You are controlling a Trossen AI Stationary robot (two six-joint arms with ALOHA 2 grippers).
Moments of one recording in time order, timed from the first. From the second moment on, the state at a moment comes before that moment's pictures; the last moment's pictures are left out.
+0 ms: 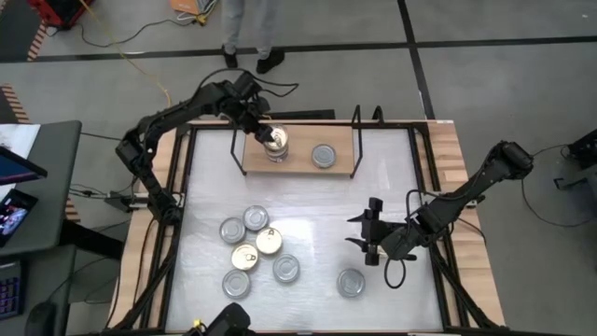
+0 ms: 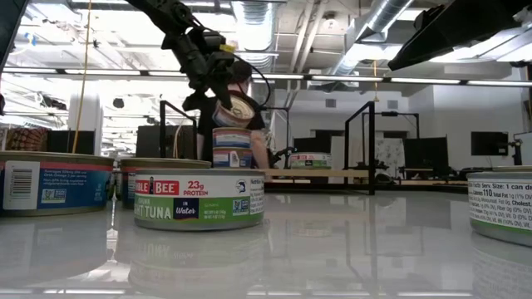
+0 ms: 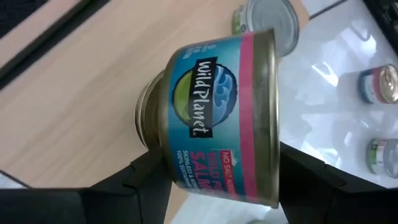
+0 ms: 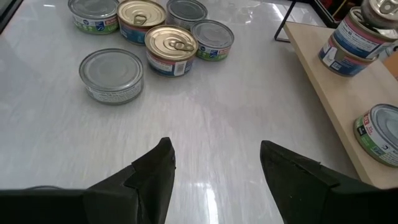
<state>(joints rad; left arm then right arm) 0.77 1.70 1.55 -0.91 0.40 -0.06 0.59 1.21 0.76 -0.30 0.68 0.31</state>
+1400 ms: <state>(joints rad) 0.76 1.70 1.55 -0.92 0.33 0.04 0.59 1.21 0.76 -0.29 0.68 0.31</state>
